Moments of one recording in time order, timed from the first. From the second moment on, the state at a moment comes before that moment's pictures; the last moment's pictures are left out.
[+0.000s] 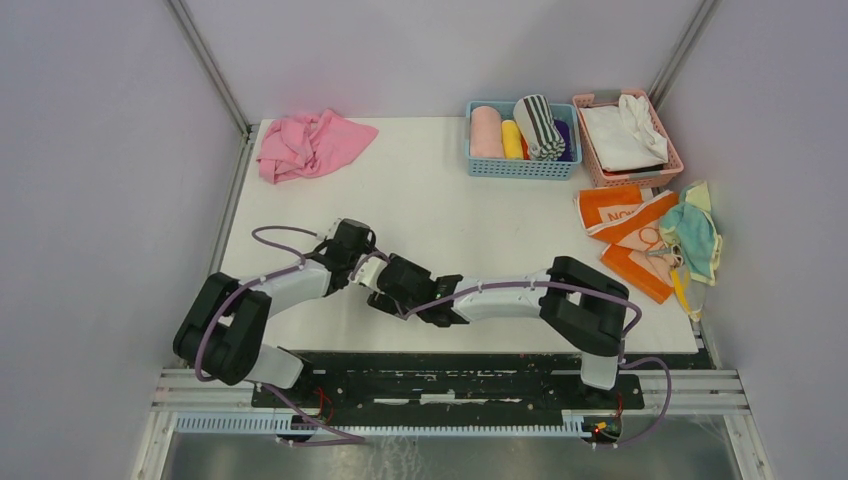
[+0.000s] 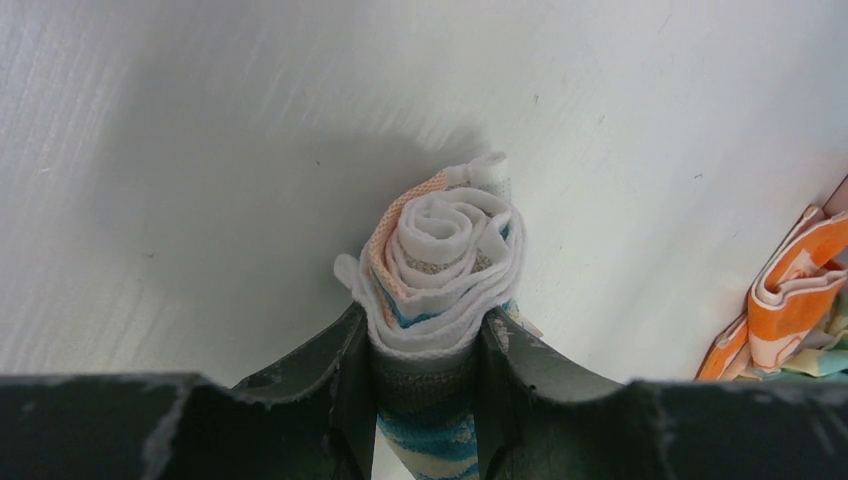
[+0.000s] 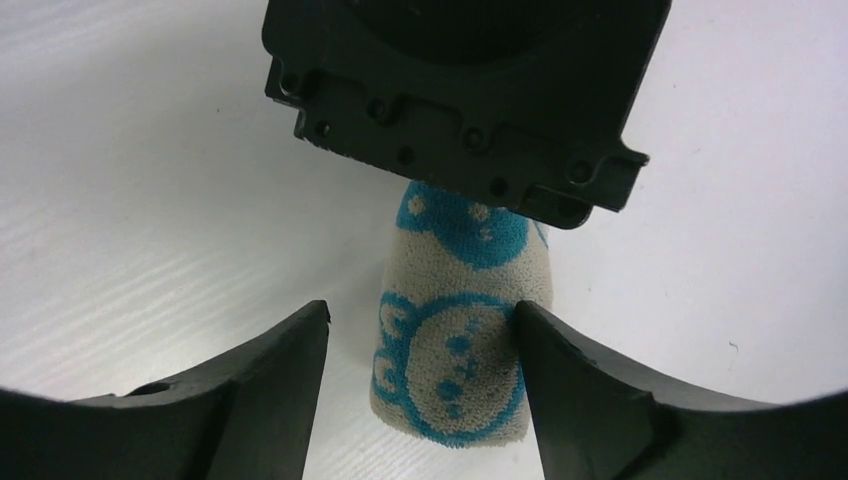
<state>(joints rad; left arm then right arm) -0.47 1.43 0.59 -0.07 -0.02 -1.18 1.20 1.86 1.12 -0.04 0.37 -0.17</state>
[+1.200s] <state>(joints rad) -0.35 1.59 0.70 -0.04 0.16 -1.11 1.09 2.01 1.26 -0.12 0.36 -0.19</state>
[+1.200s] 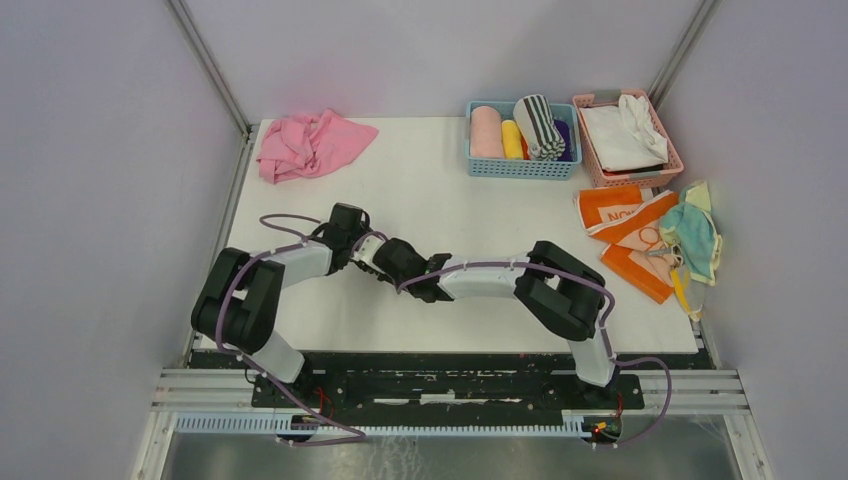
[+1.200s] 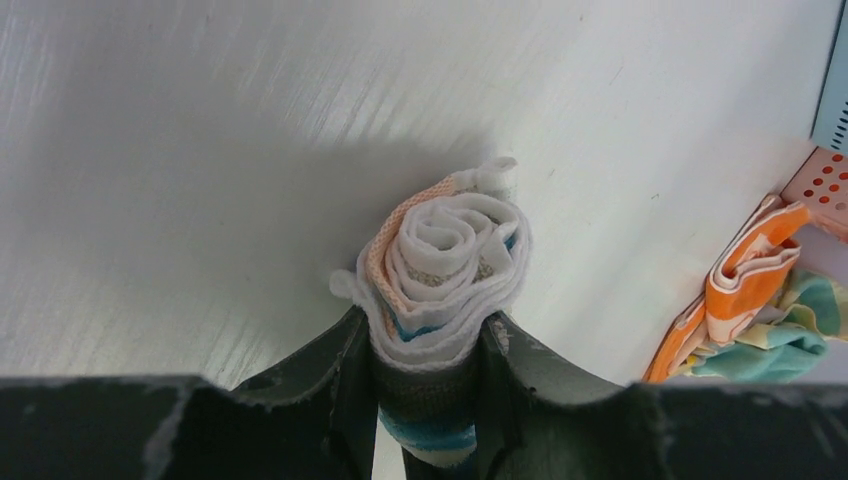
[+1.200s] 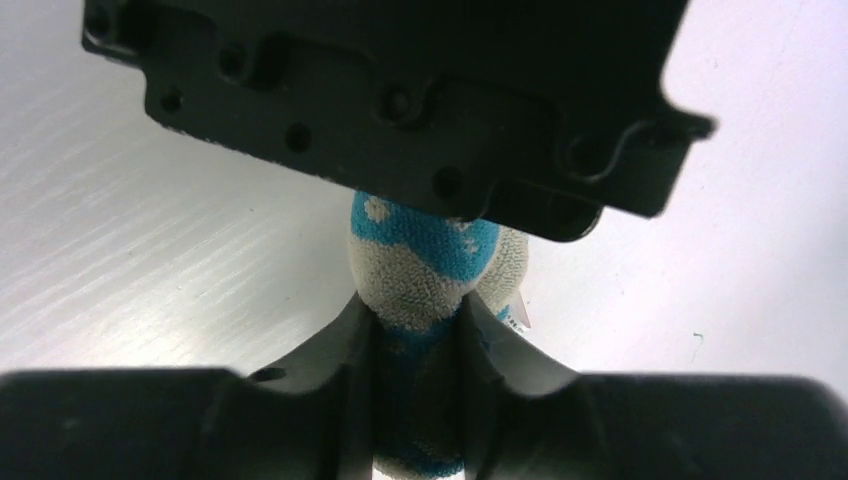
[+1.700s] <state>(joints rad) -0.30 1.65 0.99 -0.30 0.15 -0.96 0.99 1.87 1.18 -0.23 0.35 -0.19</state>
